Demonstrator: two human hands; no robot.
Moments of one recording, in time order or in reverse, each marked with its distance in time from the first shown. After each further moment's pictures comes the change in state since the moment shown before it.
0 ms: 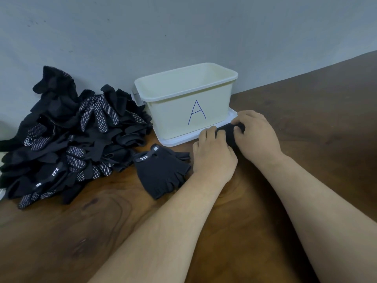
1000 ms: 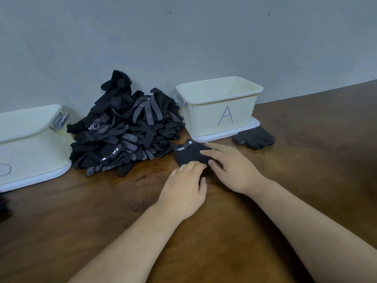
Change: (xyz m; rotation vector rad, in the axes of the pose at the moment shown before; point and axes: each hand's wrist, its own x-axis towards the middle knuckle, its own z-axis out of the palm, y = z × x) left_hand -0.135 -0.126 -0.086 0.000 -0.037 0.156; right_hand -0.086 -0.107 0.019 0.092 -0.418 -0.404
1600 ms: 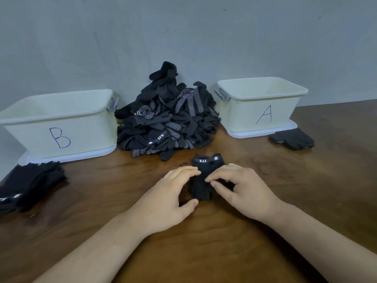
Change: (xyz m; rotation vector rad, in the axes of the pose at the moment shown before) left_hand -0.119 -0.092 -0.083 -0.238 -0.104 -0.020; right_hand -0.033 -0.125 0.038 0.205 0.020 -0.160
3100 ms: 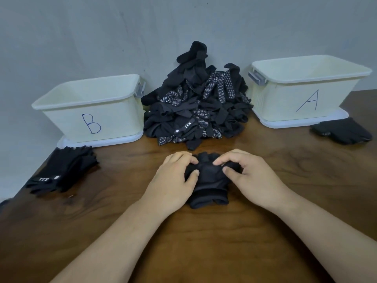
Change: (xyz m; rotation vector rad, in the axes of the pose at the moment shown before) left_hand -0.004 -0.038 -0.012 0.075 0.216 -0.297; right_hand 0.039 -0.013 0.038 0.275 -0.063 0.179
